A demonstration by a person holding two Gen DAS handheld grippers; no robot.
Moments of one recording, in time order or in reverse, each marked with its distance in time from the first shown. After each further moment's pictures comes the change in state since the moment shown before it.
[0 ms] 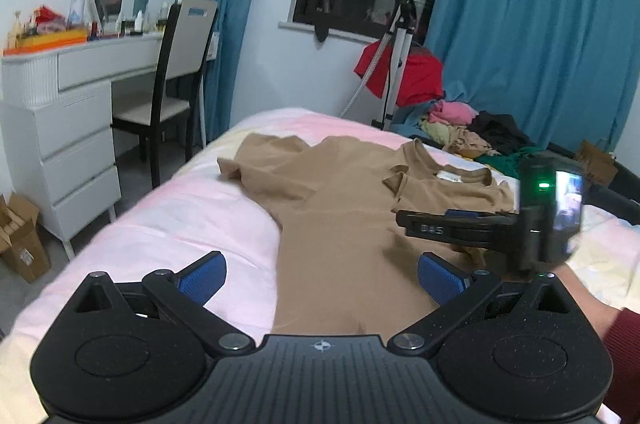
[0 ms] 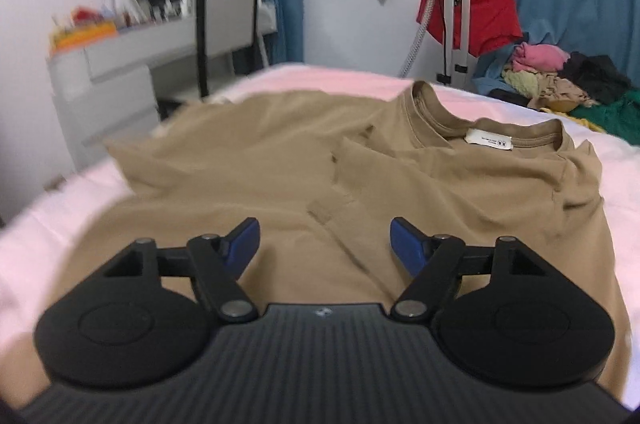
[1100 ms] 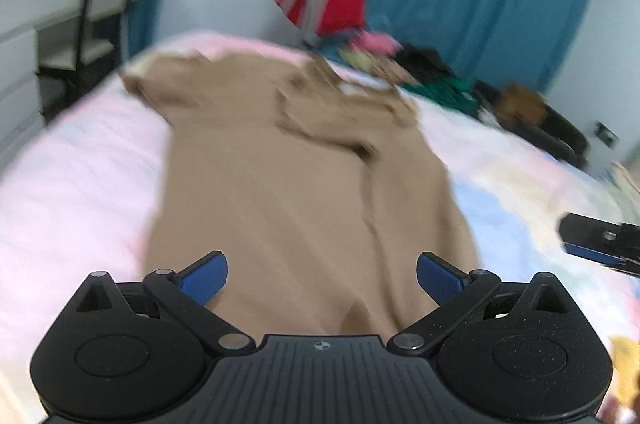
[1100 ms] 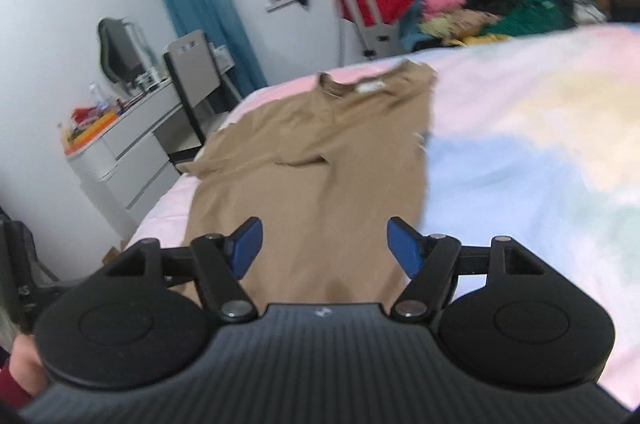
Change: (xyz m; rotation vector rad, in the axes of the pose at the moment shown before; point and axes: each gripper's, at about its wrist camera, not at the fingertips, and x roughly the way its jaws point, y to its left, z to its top) left arm -0.030 -0.061 -0.057 0.049 0.249 -0.267; right arm -0.309 -0.044 -0.083 0.428 -0.026 0.002
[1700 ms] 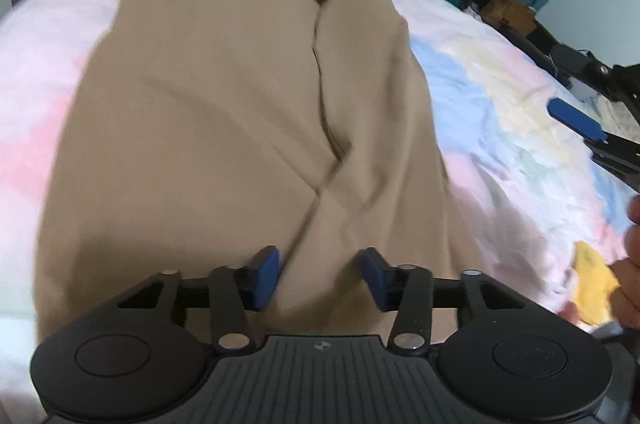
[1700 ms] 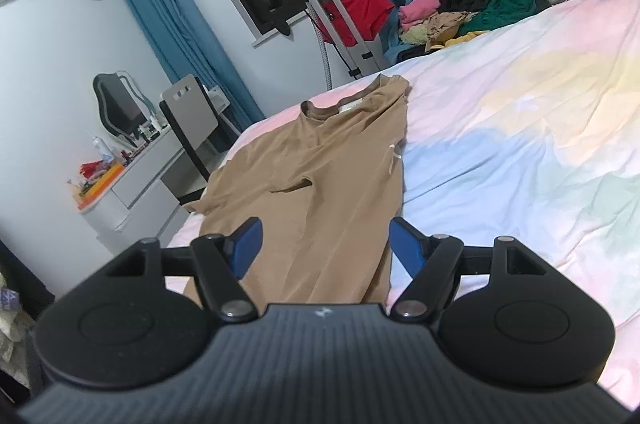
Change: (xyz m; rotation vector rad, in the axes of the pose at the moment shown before) left arm -0.001 -0.024 -0.057 -0.058 0.333 -0.054; right arm -0.020 -0.032 0.000 0.129 -0.073 0.055
